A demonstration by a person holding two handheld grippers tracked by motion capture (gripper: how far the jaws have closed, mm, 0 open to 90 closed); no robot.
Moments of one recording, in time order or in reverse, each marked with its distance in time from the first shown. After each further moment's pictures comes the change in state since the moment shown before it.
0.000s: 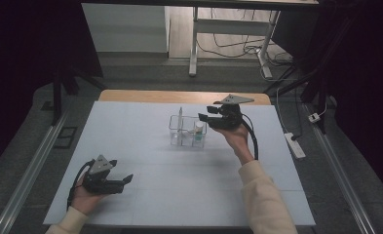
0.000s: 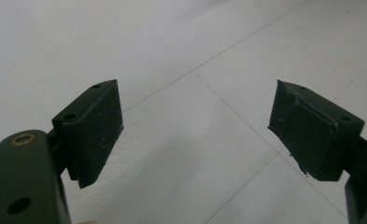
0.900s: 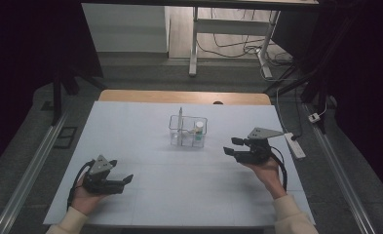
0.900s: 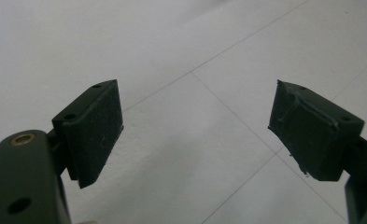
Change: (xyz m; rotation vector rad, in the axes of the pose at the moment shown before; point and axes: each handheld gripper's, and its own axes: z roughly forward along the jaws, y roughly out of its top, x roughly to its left) left arm -0.002 0.000 -0.001 -0.004 0.001 -0.002; right arm 0.016 -0.077 -0.096 0.105 -0.001 -0.019
